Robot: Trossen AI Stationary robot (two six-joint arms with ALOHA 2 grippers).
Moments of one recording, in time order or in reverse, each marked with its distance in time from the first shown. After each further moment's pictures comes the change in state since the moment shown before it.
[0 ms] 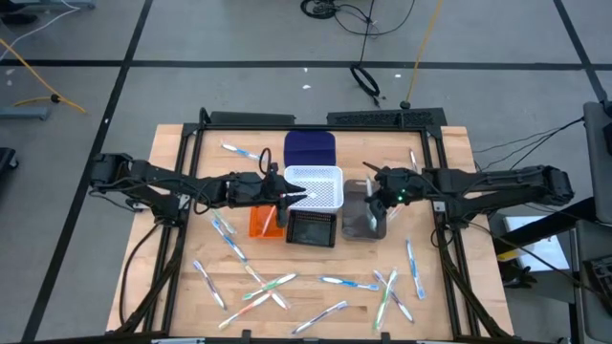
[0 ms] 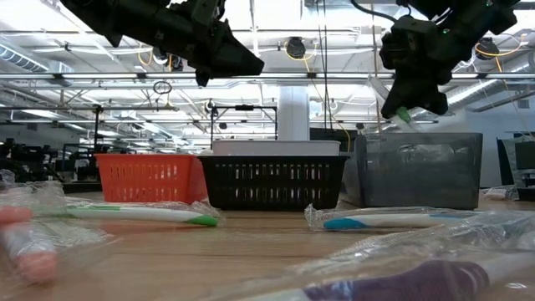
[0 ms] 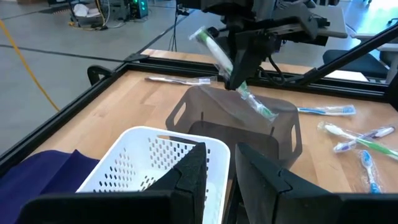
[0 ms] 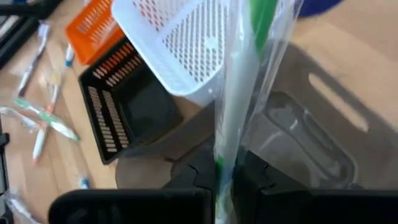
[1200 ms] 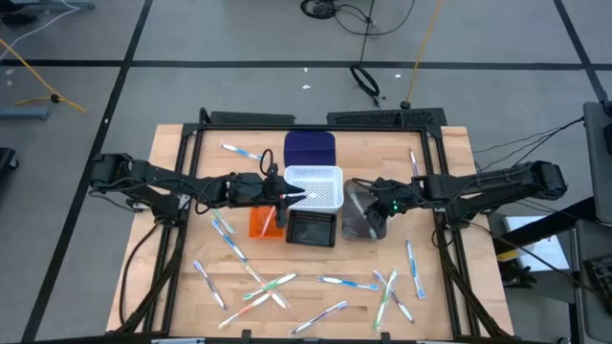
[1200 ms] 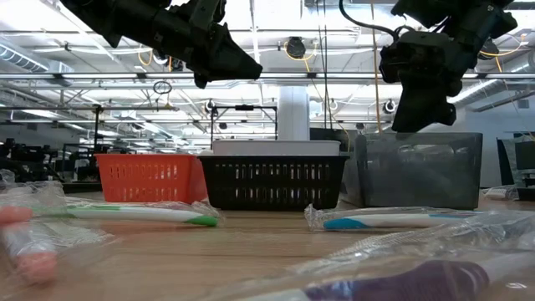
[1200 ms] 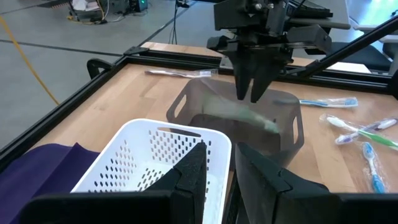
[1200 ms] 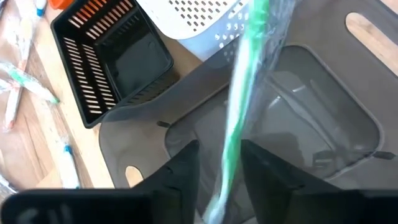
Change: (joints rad) left arm 0.000 0.000 0.000 -0.028 0.000 0.000; right arm 0.085 0.102 0.000 -0.026 -0.003 0.031
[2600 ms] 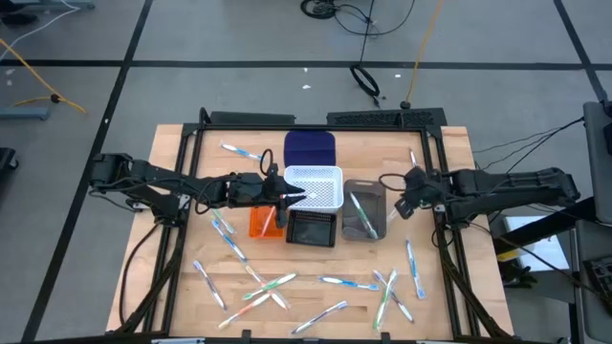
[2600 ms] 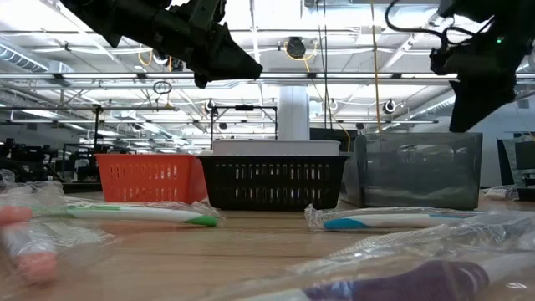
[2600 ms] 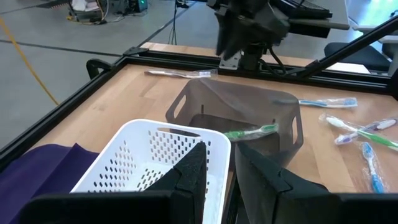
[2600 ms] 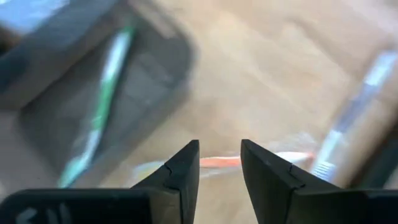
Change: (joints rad) left arm -0.001 0.000 0.000 0.001 0.002 0.000; right arm -0.003 -0.315 0.000 -0.588 0.322 0.100
